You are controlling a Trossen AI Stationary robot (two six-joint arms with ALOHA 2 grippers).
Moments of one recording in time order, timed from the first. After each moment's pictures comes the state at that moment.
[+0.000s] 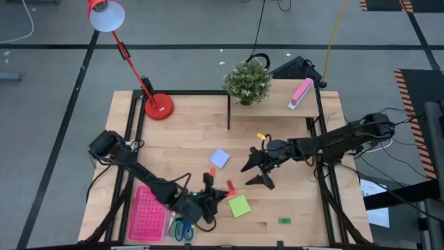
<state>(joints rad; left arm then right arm) -0.62 1.83 1.15 0.10 -0.77 0.18 0.14 1.35 0.59 0.31 -0.32 0.30</state>
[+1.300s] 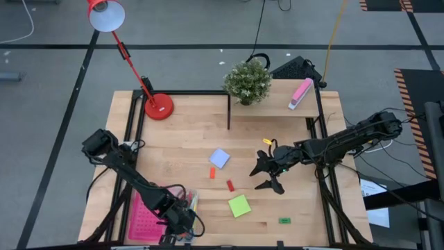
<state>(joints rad) -0.71 1.78 1.15 -0.47 0.29 -0.62 0.24 1.23 0.59 0.10 -0.23 0.25</state>
